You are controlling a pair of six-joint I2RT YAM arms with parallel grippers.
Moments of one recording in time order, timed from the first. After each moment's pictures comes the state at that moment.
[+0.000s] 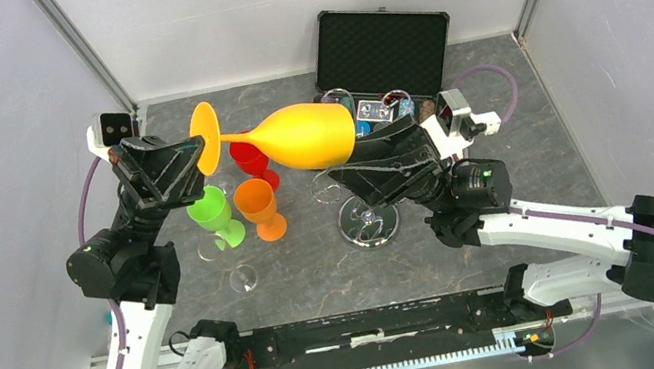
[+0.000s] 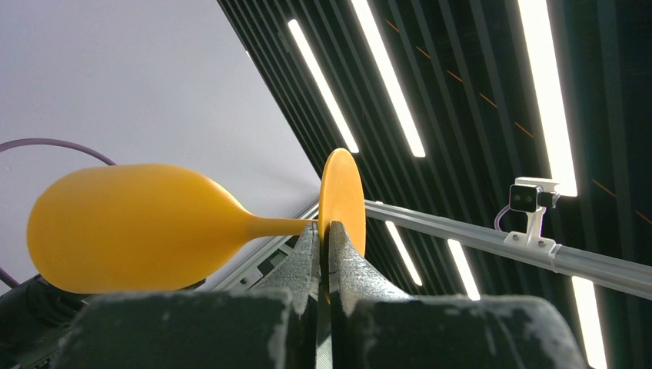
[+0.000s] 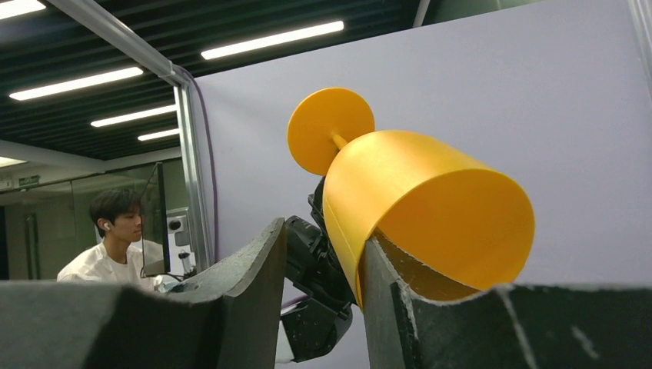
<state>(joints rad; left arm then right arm) -0.24 0.76 0.97 0.75 0.55 -2.07 1.08 1.19 0.90 1.31 -0.22 0.58</state>
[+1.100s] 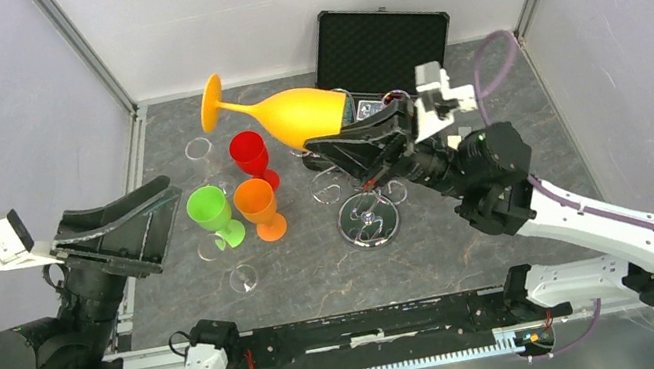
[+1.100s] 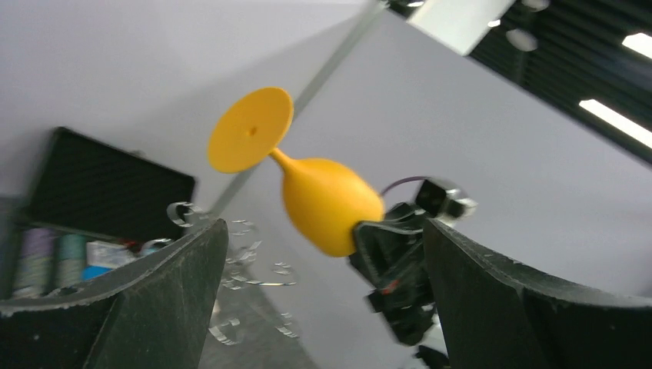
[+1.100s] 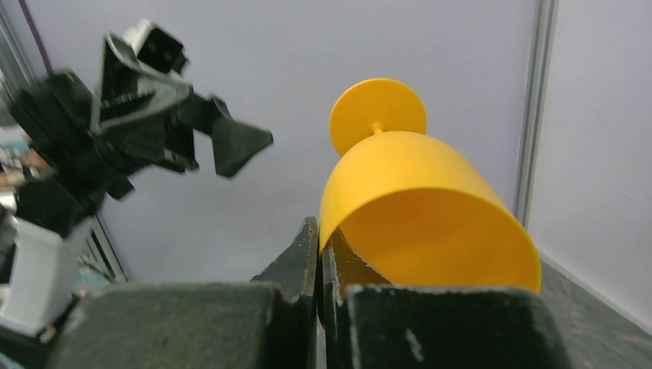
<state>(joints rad) -0.24 0.50 1.41 -0.48 0.21 -0.85 1.09 1.10 1.22 0.40 -0.15 0.24</state>
